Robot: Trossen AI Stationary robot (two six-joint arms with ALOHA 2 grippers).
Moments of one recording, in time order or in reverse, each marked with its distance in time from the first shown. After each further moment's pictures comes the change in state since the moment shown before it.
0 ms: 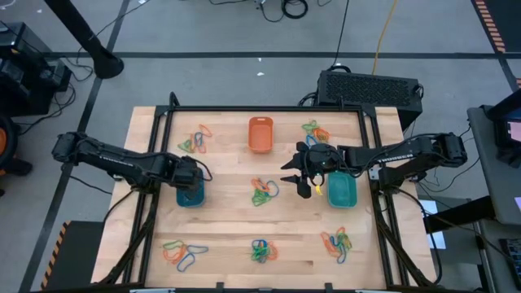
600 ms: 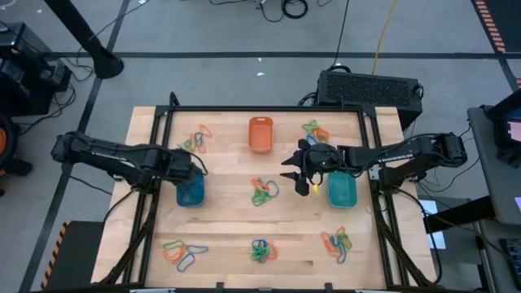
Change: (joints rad) left arm 0.016 -0.012 0.235 -0.322 -0.057 0.007; right arm -0.001 0.000 0.000 0.001 0.087 0.004
